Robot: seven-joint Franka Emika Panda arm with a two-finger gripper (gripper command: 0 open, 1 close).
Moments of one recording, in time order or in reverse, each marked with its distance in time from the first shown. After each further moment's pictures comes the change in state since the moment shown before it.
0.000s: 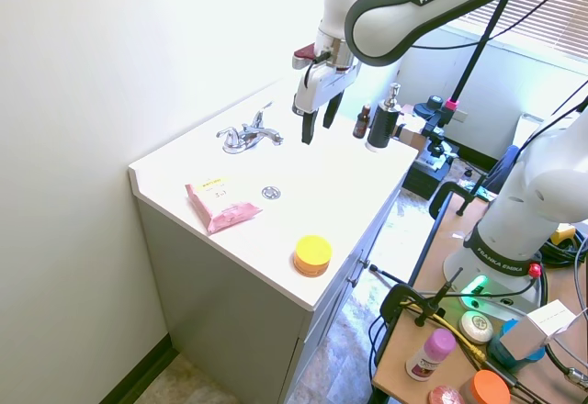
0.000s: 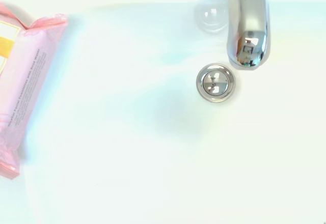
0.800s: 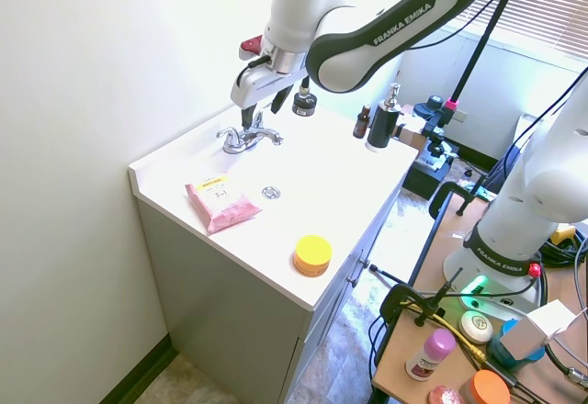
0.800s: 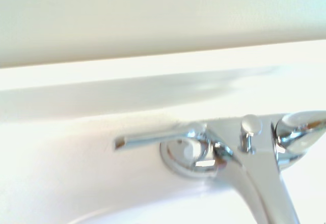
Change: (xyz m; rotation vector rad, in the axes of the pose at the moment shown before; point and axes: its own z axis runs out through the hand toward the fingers) arm 0.027 -0.111 0.022 0.132 0.341 0.128
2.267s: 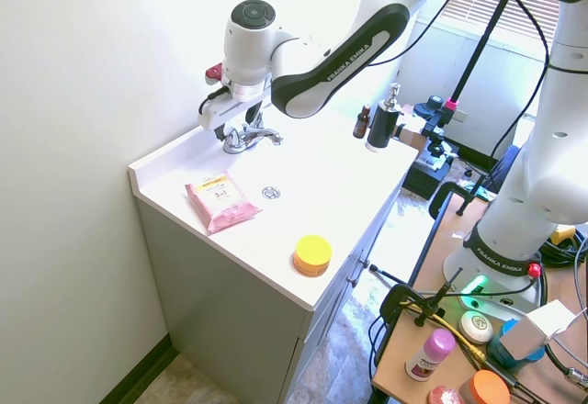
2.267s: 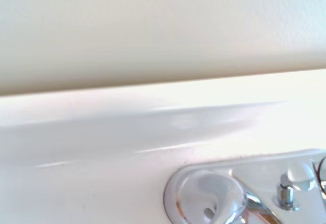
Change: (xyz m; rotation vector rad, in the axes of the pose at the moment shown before) arm -0.004 -0.041 0.076 -0.120 0.044 -0.010
